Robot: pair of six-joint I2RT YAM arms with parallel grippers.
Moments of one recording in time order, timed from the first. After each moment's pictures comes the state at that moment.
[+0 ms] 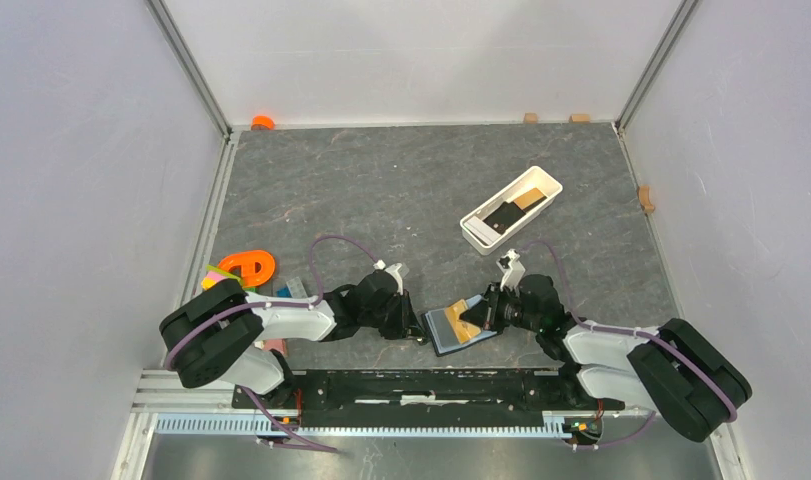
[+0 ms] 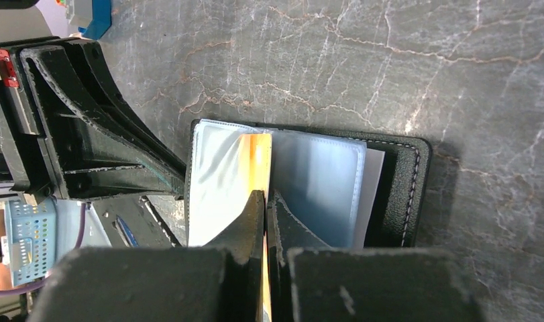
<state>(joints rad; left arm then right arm) -0.96 1.44 0.45 0.20 0.21 -0.98 0.59 1.17 0.05 0.58 -0.36 0.73</state>
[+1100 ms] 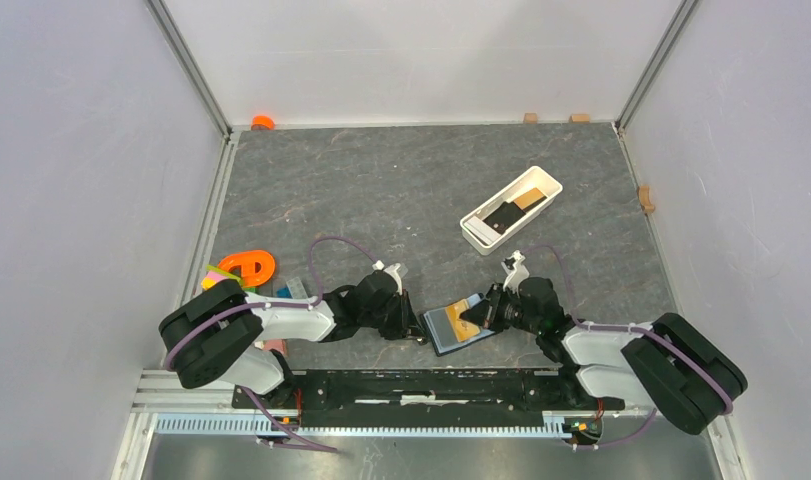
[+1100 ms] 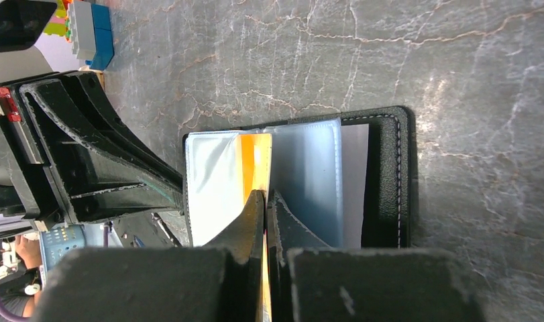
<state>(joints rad) -0.96 1.43 0.44 0.21 0.21 -1.01 0.60 1.20 0.04 0.60 -0.31 0.84</state>
